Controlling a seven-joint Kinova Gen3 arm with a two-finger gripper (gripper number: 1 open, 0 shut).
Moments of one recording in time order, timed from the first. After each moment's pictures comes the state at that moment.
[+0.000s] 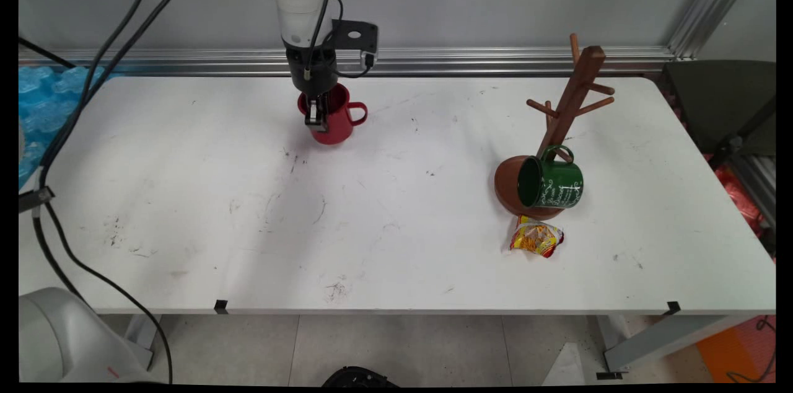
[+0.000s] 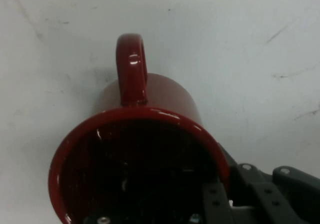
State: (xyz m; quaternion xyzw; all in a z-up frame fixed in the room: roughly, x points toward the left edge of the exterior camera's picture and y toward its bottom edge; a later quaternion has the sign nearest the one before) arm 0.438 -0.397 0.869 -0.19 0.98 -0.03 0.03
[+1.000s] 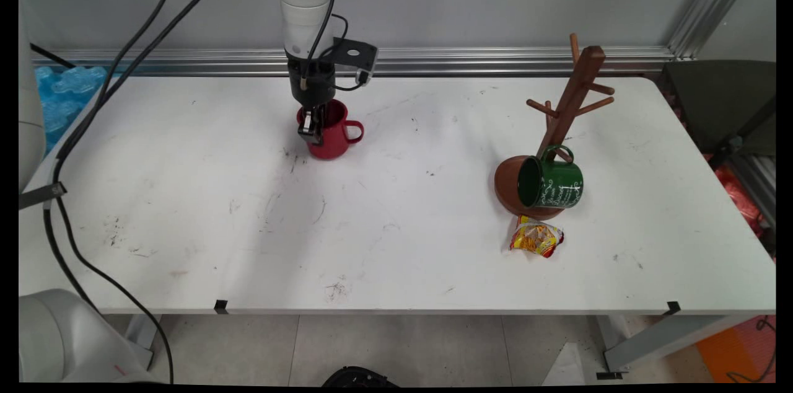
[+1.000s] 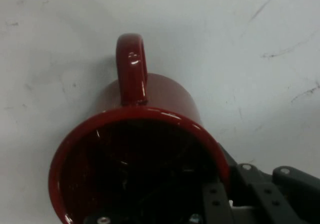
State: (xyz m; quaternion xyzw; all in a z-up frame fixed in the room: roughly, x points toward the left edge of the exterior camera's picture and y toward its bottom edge) arm 0.446 -0.412 0.839 -0.14 0.99 0.02 0.04
